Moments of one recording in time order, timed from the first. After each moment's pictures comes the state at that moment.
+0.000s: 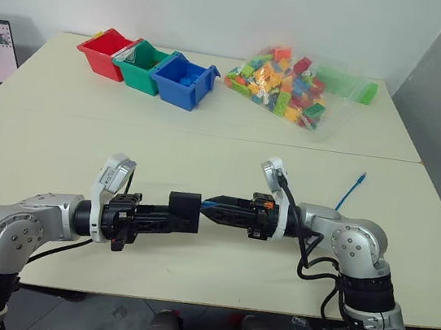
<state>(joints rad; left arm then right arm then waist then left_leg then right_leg) -0.16 0.81 0.20 -0.26 -1.02 0.97 -1.15 -0.55 -0.23 0.10 -0.19 0.89 1.12 0.80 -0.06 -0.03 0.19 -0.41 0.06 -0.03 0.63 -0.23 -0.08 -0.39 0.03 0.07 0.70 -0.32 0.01</state>
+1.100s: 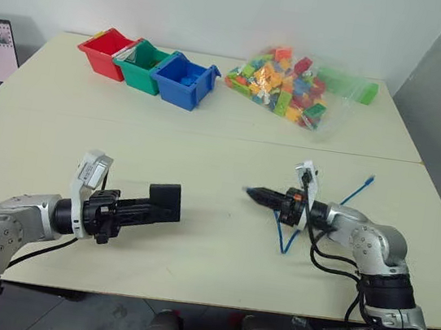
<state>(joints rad) -0.11 0.84 0.29 -0.19 -1.00 0.95 -1.11 -0.54 -0.31 0.04 0.12 0.59 0.72 0.68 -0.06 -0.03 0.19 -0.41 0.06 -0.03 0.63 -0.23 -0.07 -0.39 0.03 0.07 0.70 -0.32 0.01</state>
